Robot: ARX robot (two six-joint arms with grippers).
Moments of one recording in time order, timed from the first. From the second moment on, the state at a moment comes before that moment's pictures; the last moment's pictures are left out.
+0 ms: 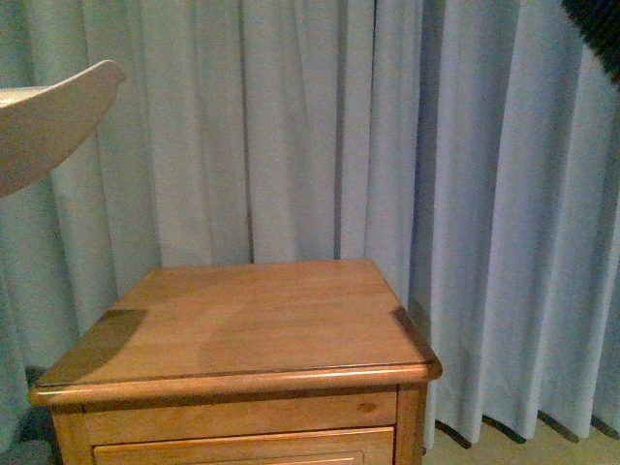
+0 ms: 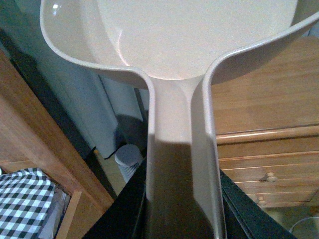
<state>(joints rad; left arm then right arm) 0.02 0.76 0.54 0.06 -0.06 0.19 0.45 0.67 0.58 -0.04 0.52 0.13</state>
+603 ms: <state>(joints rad) 0.02 0.76 0.53 0.06 -0.06 0.19 0.45 0.67 0.57 -0.04 0.52 0.13</state>
